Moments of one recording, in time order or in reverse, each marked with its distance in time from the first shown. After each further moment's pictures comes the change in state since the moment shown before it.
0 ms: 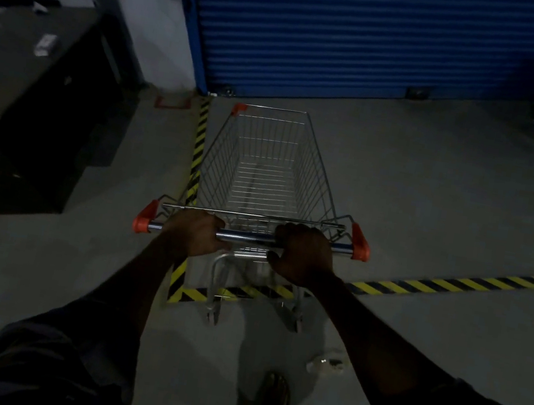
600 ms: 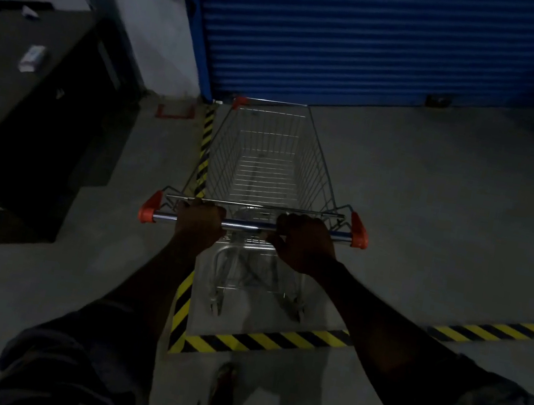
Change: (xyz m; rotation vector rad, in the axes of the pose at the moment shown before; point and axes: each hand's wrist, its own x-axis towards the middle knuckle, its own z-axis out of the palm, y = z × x) left_hand 0.203 -0.164 0.041 0.141 -0.129 -0.342; right_hand 0.268 0.064 0.102 -0.044 -0.061 -0.013
